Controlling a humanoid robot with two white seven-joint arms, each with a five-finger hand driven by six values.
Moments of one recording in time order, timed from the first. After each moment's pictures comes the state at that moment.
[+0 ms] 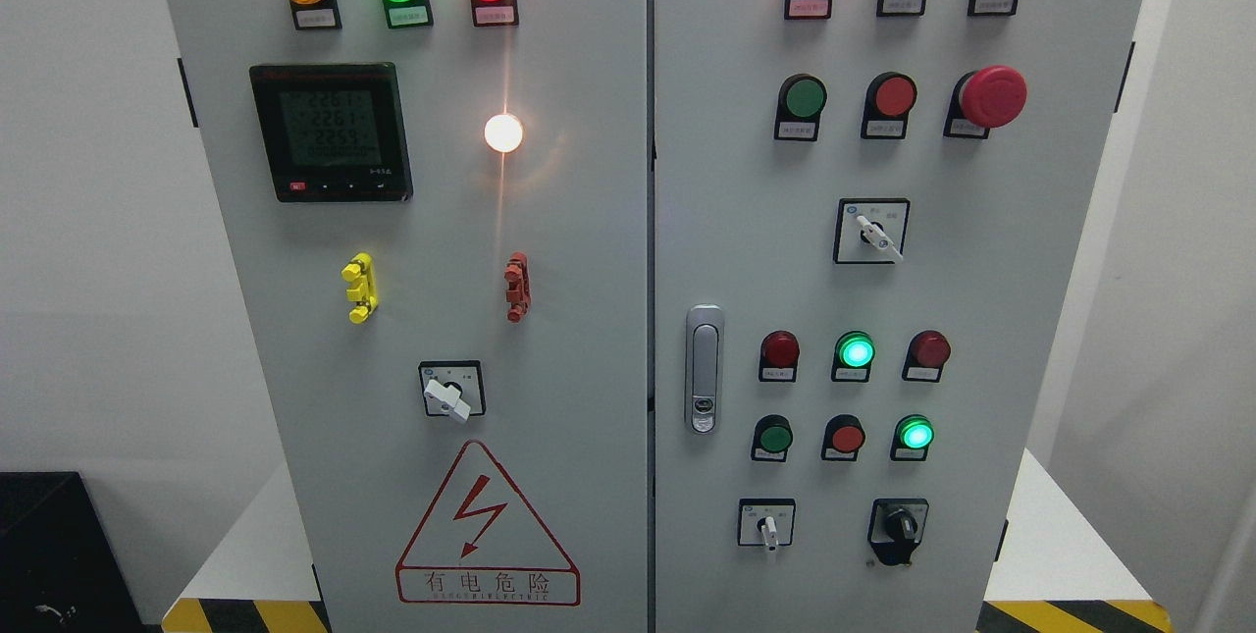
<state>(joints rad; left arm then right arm) 0.00 -0.10 -0.13 0.00 0.06 -0.07 -0.02 0.13 0.05 -0.03 -0.24 -0.16 -0.32 0.33</state>
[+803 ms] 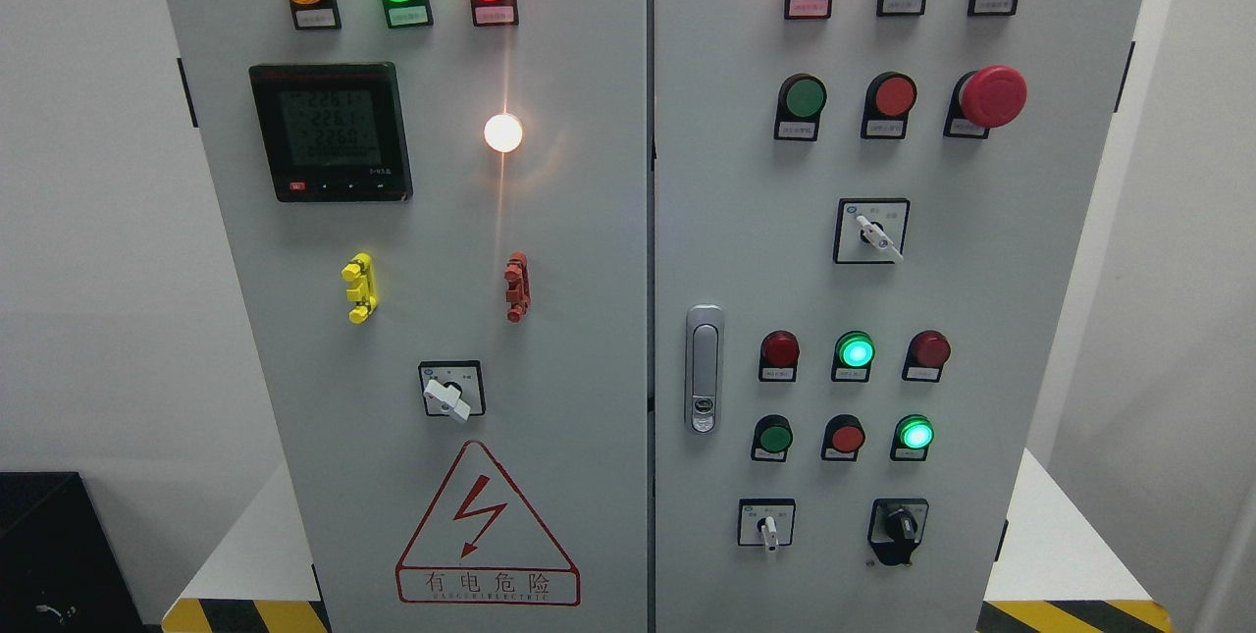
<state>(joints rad) 0.00 -0.10 -0.13 0.00 0.06 -0.07 -0.02 0.18 0.10 -0.01 -0.53 0.15 -0.32 -0.05</state>
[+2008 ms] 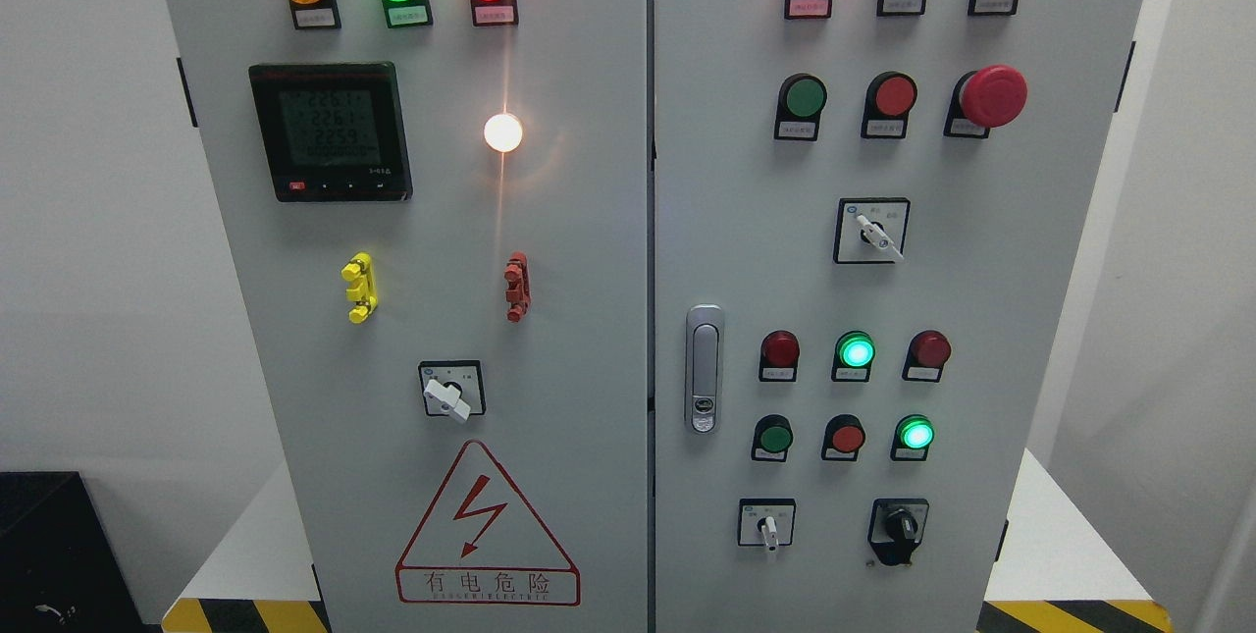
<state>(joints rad) 0.00 -0.10 -0.13 0.00 0.06 -0.07 -0.02 0.26 0.11 -0.03 -1.14 0.80 -0.08 -0.16</state>
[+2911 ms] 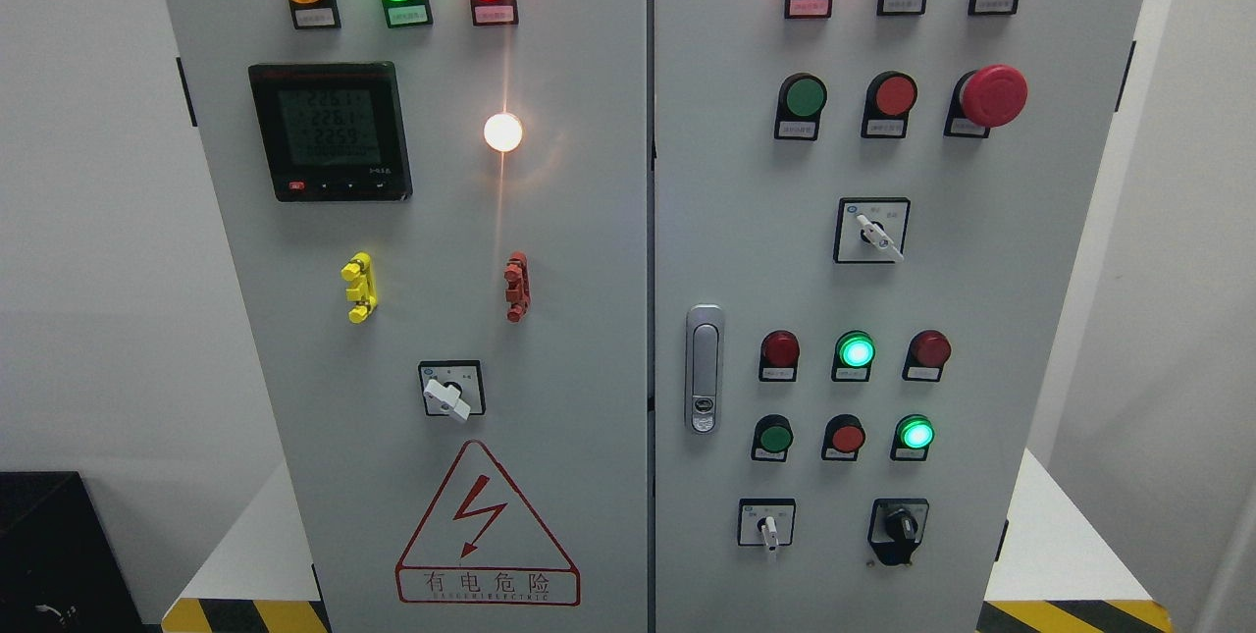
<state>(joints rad) 0.00 -0.10 -0.13 0.00 0.06 -0.07 -0.02 0.18 0.12 -0.07 -1.52 1.02 0.03 -0.03</state>
